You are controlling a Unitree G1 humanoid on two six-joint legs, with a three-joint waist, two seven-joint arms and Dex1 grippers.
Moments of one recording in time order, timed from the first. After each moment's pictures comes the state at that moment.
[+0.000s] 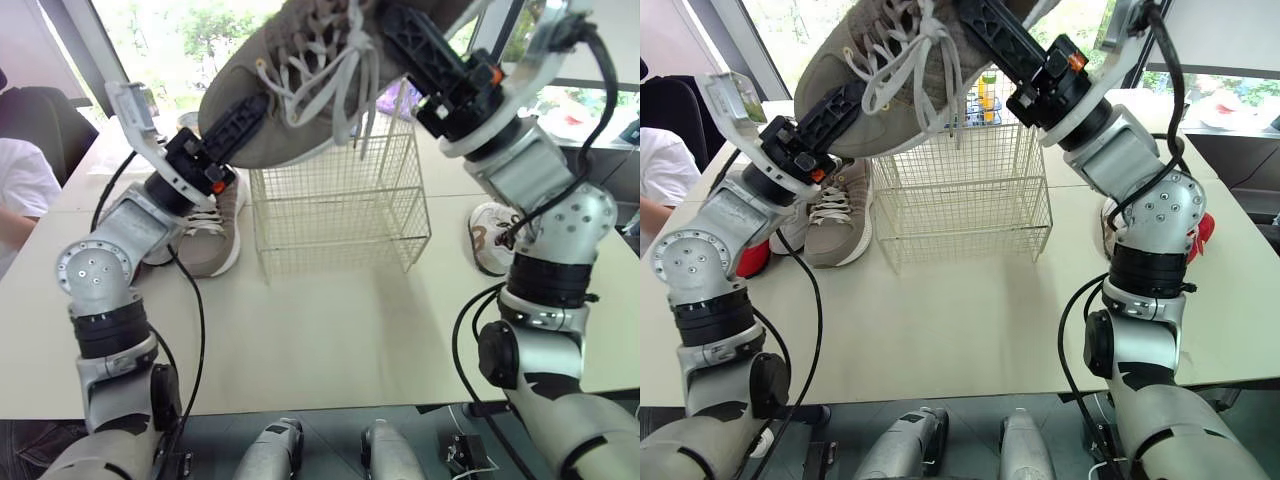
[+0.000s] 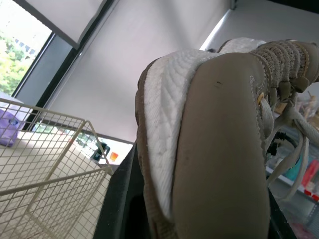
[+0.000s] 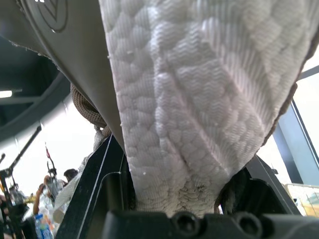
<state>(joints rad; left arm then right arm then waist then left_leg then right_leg) -0.73 0.42 0.38 -0.13 -1.33 0.89 -0.41 -1.03 -0.39 -0.26 -0.04 1.26 0.79 0.46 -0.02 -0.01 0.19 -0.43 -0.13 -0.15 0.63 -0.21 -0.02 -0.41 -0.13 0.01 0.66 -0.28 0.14</state>
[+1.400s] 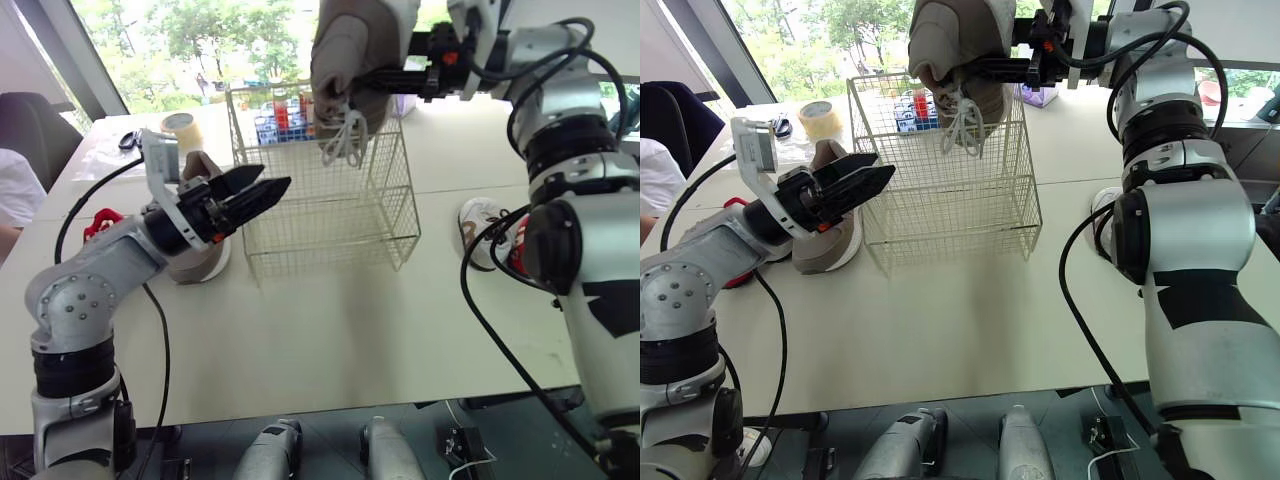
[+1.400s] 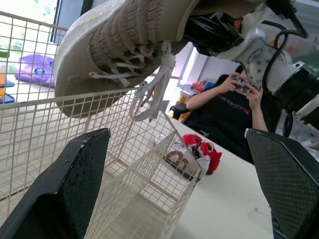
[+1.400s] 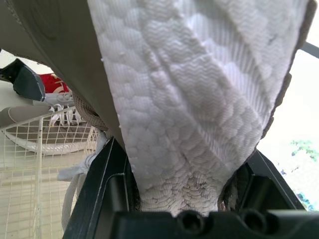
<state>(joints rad) -0.55 0.56 0.30 -0.32 -1.17 0.88 -0.47 -1.68 -0.51 0.00 1.30 0.10 -0.15 1.37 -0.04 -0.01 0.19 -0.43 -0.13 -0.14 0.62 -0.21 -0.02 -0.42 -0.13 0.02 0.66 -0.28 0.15</state>
